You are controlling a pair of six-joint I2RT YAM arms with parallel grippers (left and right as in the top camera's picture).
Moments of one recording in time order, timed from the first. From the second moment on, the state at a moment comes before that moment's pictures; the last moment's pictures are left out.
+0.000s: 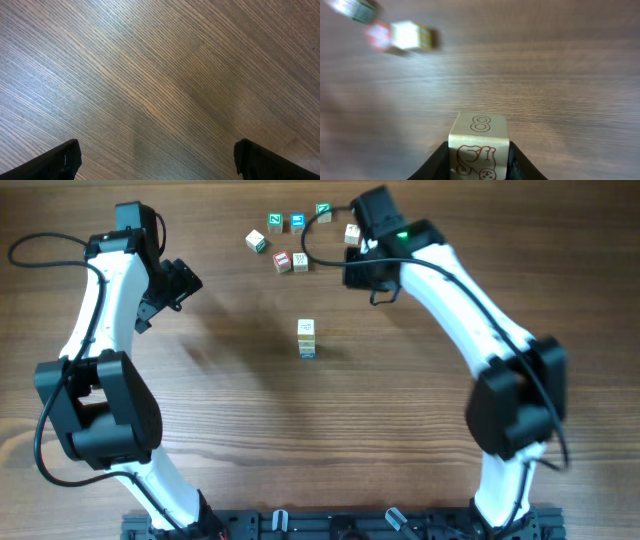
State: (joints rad) left arm 0.12 1.97 1.62 -1.04 -0.11 -0.59; right arm 0.43 2.03 1.80 -0.89 -0.04 0.47
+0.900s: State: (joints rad) left arm 0.12 1.97 1.62 -1.04 -0.11 -0.59; right arm 0.75 1.92 1.82 -1.02 0.06 0.67
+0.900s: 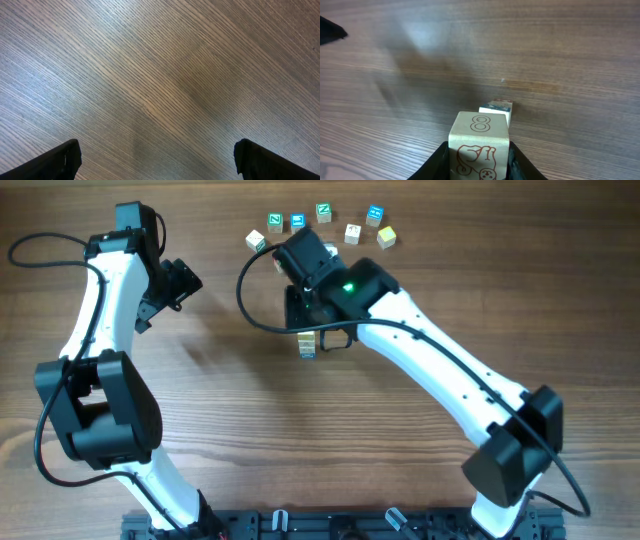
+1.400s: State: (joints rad) left arm 0.12 1.97 1.62 -1.04 -0.11 -0.59; right arm 0.78 1.99 1.82 -1.06 0.10 0.70
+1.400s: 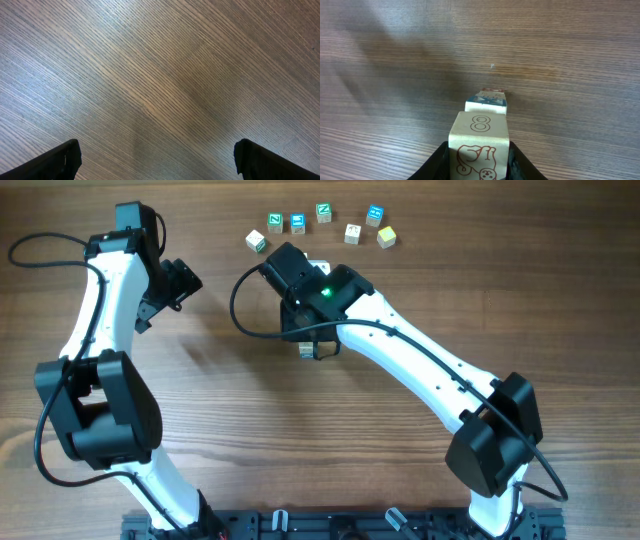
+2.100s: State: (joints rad) left arm 0.12 1.97 1.62 -1.04 -0.11 -0.59; right arm 0.78 1.99 1.82 -1.05 0.11 0.72
